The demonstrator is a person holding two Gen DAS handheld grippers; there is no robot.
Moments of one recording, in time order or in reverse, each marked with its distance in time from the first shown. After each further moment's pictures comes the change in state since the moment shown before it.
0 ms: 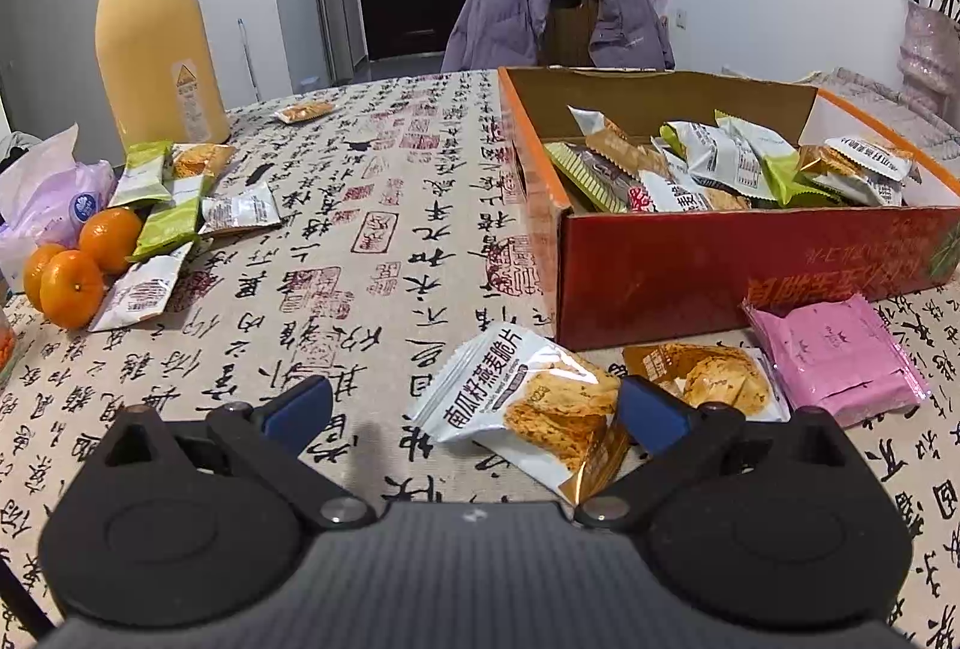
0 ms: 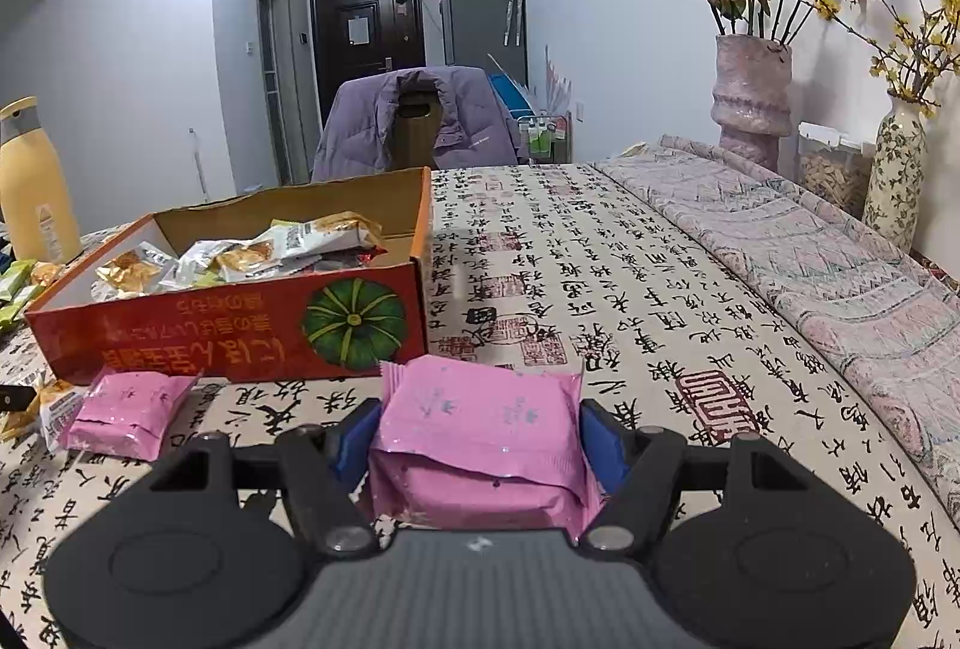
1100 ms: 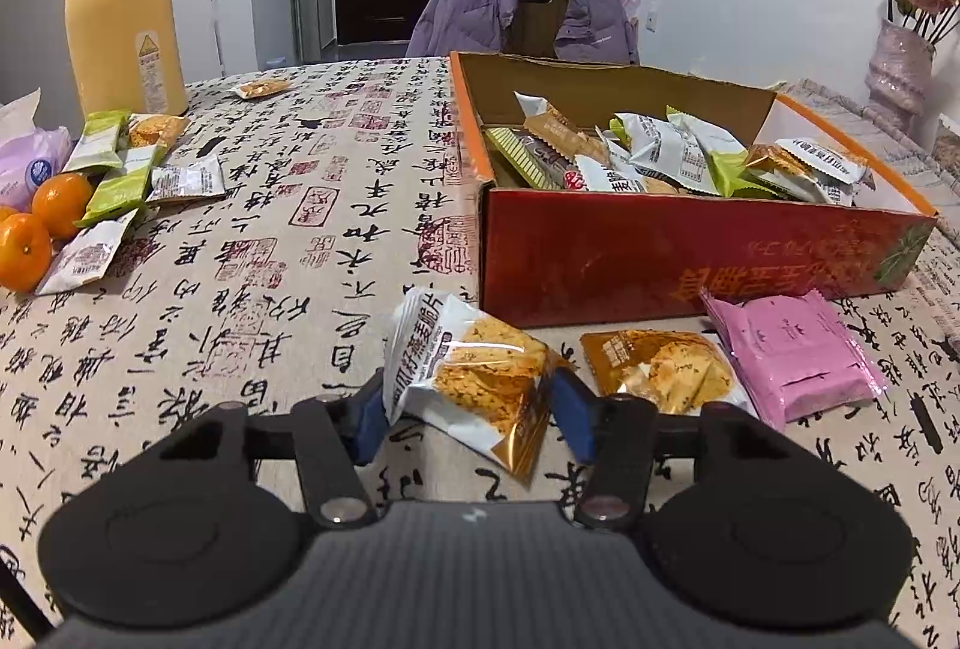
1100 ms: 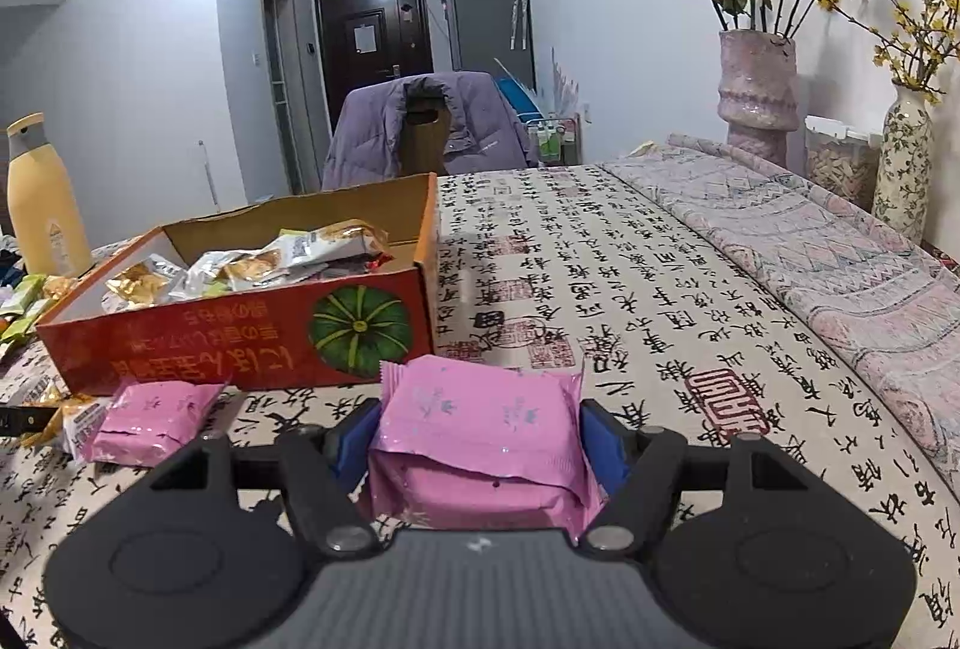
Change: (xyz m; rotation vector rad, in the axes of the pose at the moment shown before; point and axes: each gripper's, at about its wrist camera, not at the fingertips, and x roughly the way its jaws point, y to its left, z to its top) left arm -0.003 -0.012 -0.008 -0.049 0.012 -0.098; right arm 0.000 -0.002 -0.001 0.020 -0.011 0.035
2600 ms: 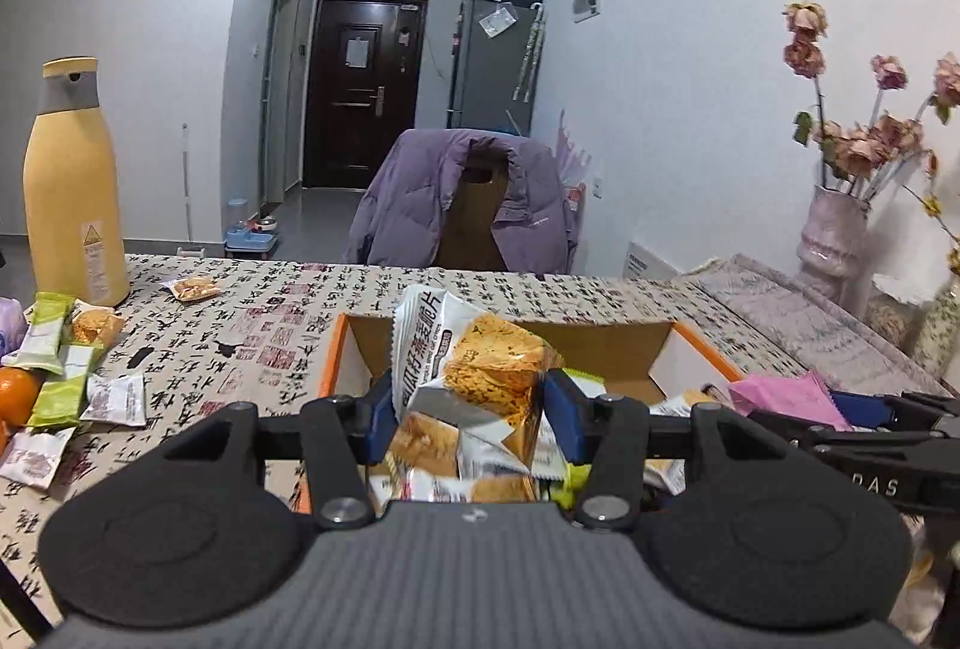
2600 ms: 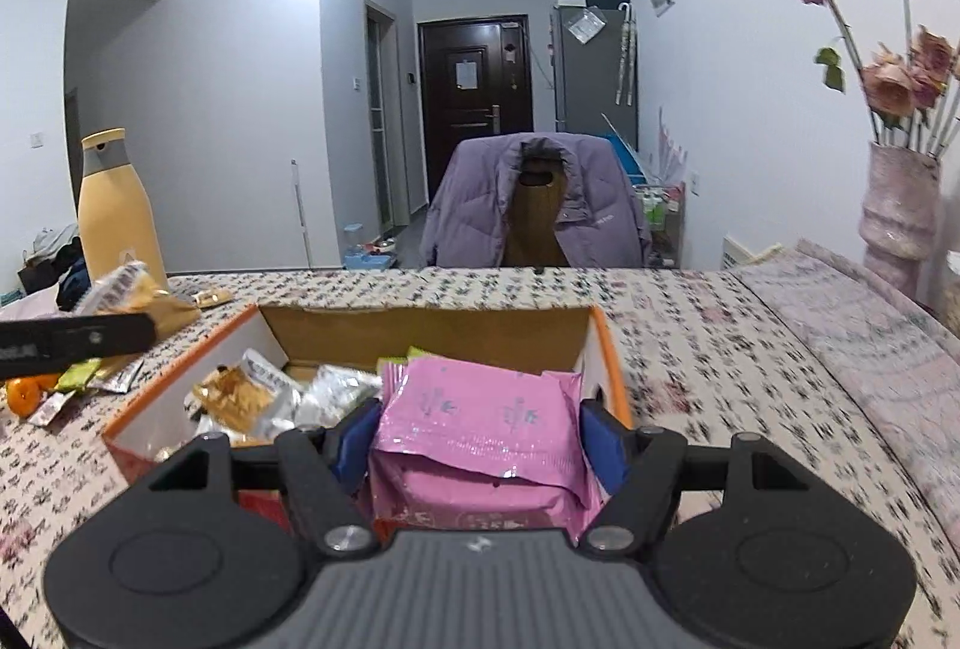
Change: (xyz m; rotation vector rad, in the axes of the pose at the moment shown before) left arm -0.041 -0.062 0.092 -0.035 -0.326 -0.088; right arm 0.052 0.080 0.091 -0.127 -0.093 0.162
